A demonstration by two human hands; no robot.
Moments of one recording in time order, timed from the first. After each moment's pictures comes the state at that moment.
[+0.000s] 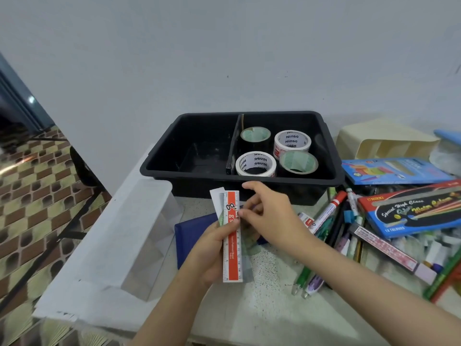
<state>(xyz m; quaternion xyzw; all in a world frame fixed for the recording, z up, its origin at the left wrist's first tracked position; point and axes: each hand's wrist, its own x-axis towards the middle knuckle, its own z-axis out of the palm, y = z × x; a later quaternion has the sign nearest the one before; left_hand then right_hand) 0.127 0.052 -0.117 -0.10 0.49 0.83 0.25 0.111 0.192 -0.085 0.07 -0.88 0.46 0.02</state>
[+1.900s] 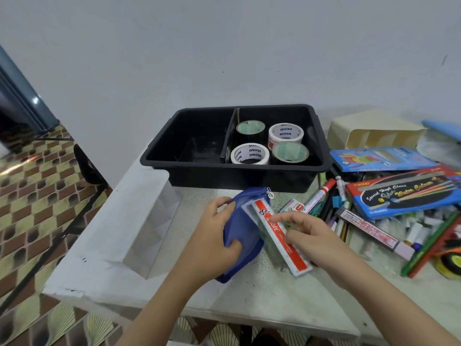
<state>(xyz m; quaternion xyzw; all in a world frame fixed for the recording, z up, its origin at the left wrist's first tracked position) 0.167 0.049 -0.104 0.19 0.91 0.36 -0.03 0.187 0.251 -0.093 -0.05 -0.78 0.61 -0.15</state>
